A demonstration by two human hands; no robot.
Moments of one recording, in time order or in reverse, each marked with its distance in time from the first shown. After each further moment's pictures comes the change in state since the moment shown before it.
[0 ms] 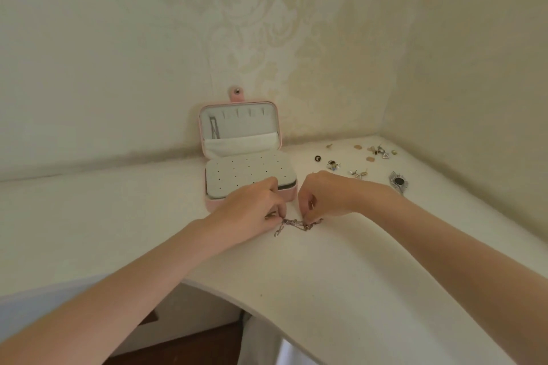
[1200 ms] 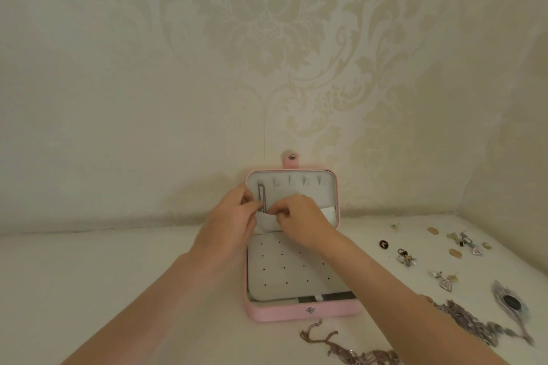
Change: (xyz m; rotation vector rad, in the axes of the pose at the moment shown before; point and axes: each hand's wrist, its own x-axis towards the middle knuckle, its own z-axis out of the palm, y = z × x) left_hand 0.042 -0.141 -0.027 -0.036 0.590 -0.215; right_hand 0.171 -0.046 -0.021 0.283 0.446 -0.087
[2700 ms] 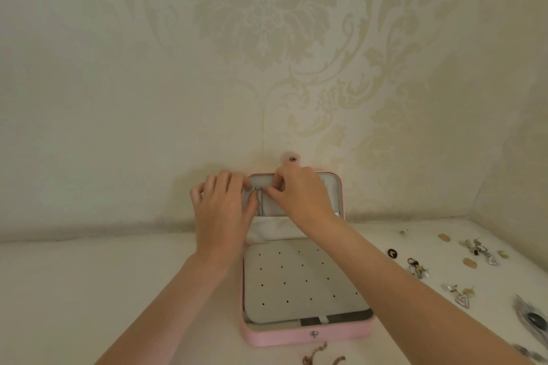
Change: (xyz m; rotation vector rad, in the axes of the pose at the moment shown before) left_hand 0.026 -0.007 0.019 0.335 0.473 0.008; right_hand 0.031 -0.014 -0.019 -0.102 0.263 -0.022
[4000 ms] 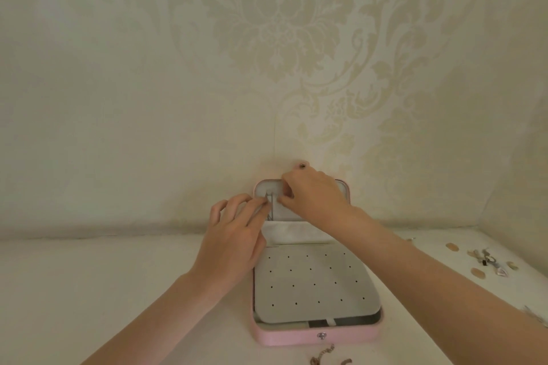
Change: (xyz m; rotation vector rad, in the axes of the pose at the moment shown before) left_hand -0.024 -0.010 -0.023 0.006 -0.221 0.334; right_hand 0.004 -0.006 -0.020 -0.359 -0.176 -0.174
